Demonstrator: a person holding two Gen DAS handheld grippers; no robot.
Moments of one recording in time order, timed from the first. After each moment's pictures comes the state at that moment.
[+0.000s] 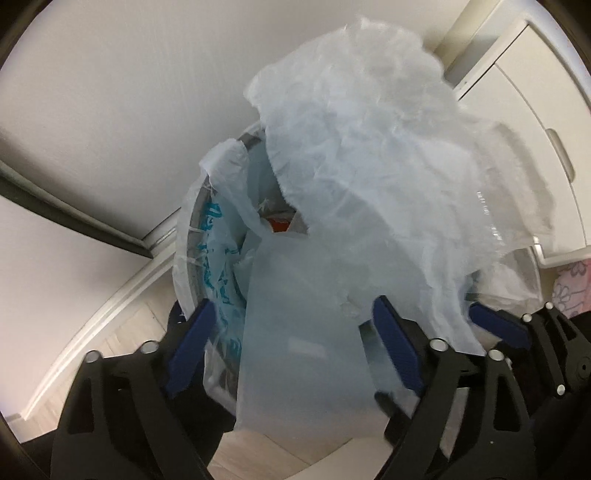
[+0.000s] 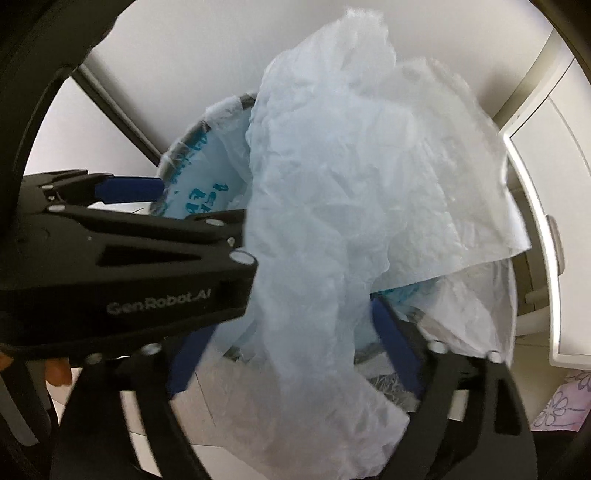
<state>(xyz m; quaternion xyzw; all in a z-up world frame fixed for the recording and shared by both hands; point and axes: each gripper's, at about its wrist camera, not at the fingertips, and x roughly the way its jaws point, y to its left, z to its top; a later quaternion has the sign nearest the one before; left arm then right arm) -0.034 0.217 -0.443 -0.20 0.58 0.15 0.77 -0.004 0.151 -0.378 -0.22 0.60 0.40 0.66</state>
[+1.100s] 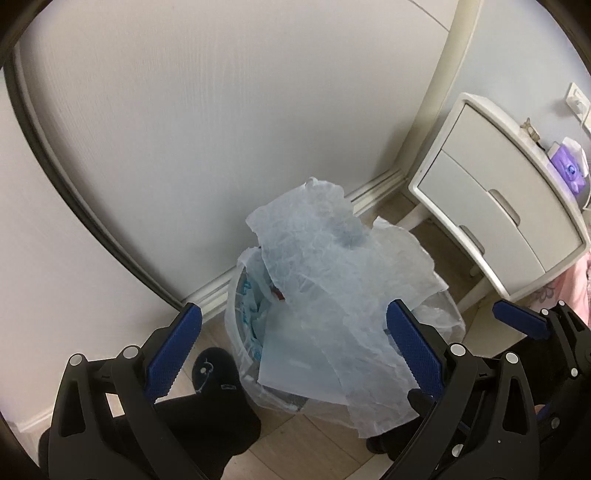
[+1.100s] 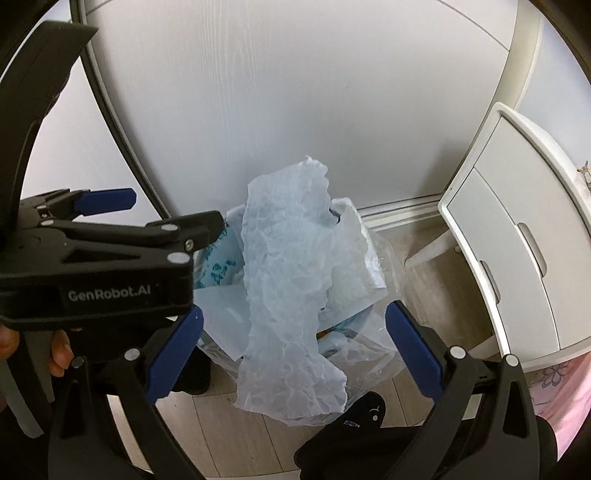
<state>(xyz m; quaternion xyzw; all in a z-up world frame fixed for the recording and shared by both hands) -0.088 0.202 -0.308 -0.15 0.45 0.19 0.86 -0.007 0.080 -0.239 -0.17 0.49 0.41 0.75</state>
